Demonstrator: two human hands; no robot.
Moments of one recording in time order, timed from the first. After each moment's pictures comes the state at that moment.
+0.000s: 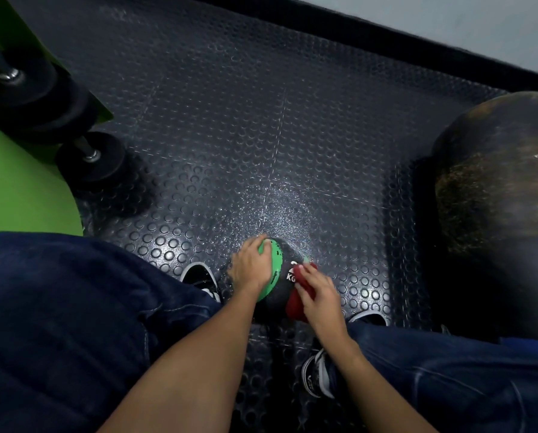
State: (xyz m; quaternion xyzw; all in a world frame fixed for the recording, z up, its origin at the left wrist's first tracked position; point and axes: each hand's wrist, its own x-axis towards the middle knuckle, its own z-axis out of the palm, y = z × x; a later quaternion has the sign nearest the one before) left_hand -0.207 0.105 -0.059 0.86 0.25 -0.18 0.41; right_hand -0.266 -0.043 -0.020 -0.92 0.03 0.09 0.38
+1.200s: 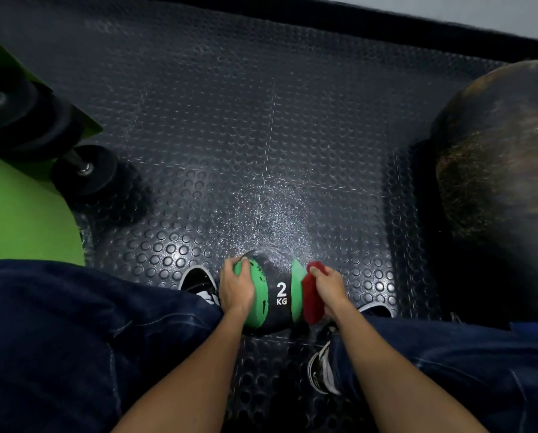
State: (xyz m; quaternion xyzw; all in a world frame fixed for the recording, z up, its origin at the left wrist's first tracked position) left_hand -0.248 0.108 -0.066 0.77 0.39 -0.12 0.50; right_hand -0.223 -0.062 -0.053 -0.70 0.39 0.20 0.56
